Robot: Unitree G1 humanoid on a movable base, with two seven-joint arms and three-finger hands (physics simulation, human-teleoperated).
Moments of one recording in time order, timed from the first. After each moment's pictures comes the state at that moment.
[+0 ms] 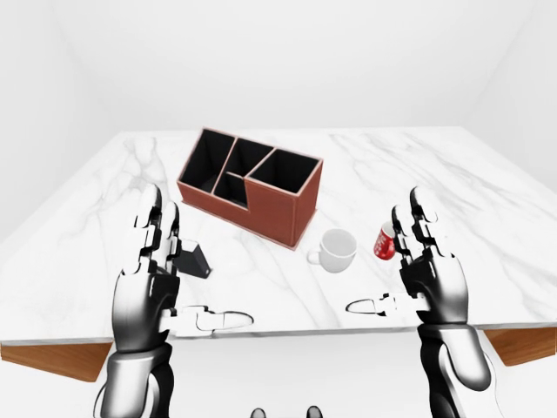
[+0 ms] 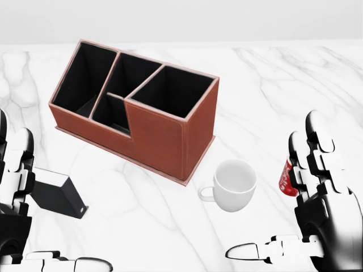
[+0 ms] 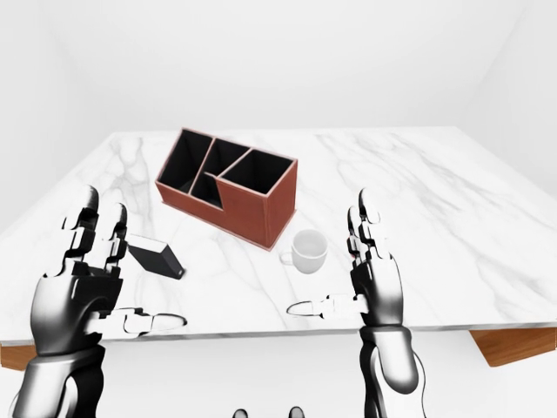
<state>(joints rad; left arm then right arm) 0.31 -0.02 0.06 -0.82 -0.02 0.09 -0.14 0.26 0.01 -0.09 -0.66 0.05 0.09 0.16</state>
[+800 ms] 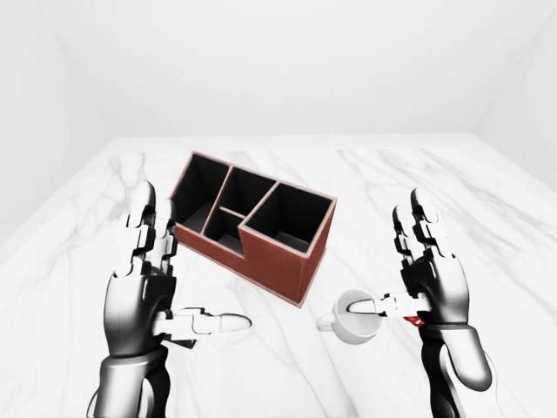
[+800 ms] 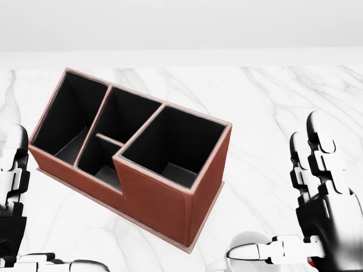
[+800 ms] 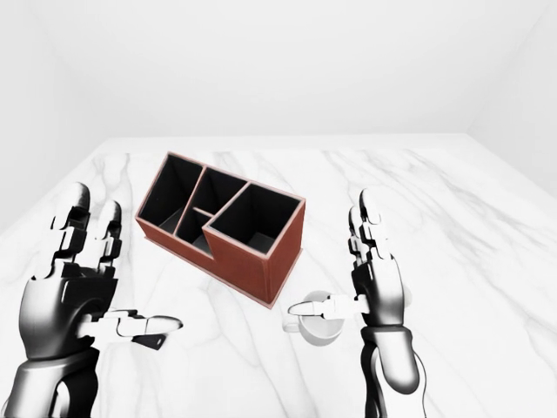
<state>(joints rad) 0.32 -0.03 0.08 -0.85 -0.04 0.09 -0.15 0.26 0.01 -0.10 -0.66 0.05 0.09 0.16</state>
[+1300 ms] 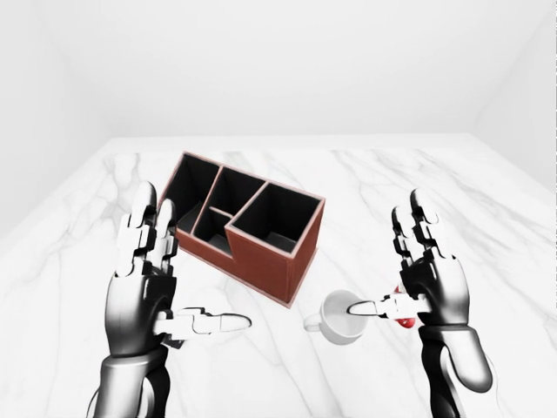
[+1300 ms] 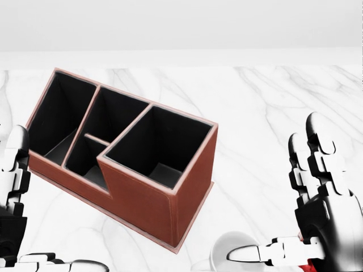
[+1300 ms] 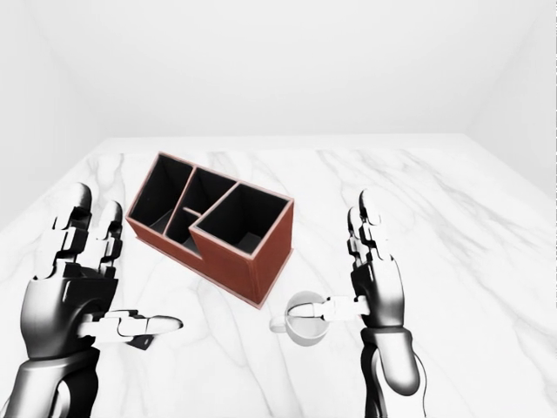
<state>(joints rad) 0.32 -0.02 0.08 -0.84 -0.04 0.09 -0.15 0.27 0.02 -0.09 -0.66 0.07 0.09 0.17</state>
